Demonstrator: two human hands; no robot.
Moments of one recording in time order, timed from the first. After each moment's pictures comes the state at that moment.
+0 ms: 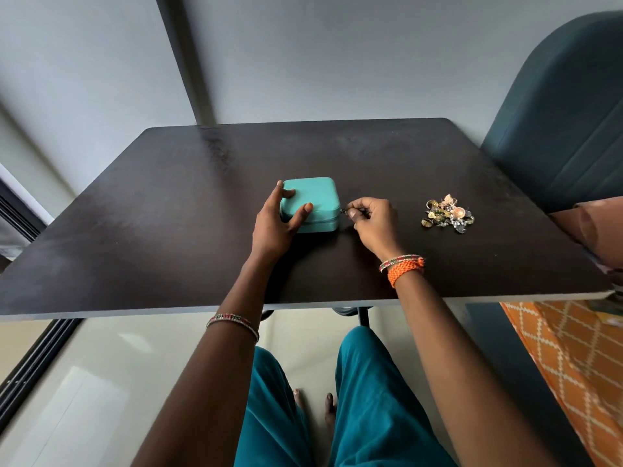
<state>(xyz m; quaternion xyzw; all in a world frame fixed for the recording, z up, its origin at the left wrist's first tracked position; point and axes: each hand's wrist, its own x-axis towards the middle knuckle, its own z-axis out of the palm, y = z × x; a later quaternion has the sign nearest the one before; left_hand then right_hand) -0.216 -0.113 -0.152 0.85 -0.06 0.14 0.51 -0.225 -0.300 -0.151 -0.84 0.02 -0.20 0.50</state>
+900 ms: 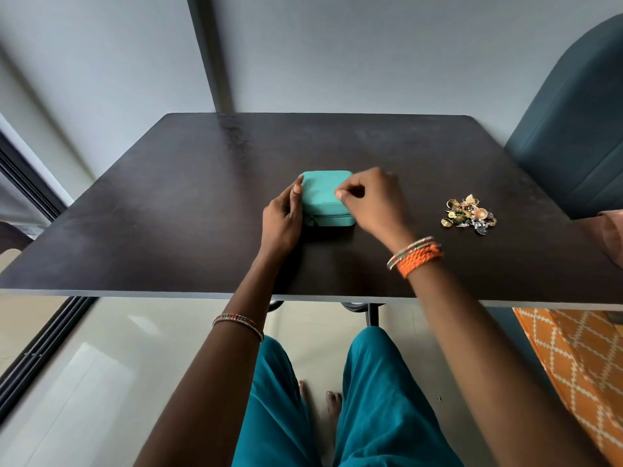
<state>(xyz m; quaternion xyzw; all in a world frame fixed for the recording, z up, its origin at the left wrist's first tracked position) -0.229 -0.104 -0.149 0.81 -0.04 0.18 0.55 -0.254 -0.258 -0.084 -0.92 -0.05 -0.19 0.35</state>
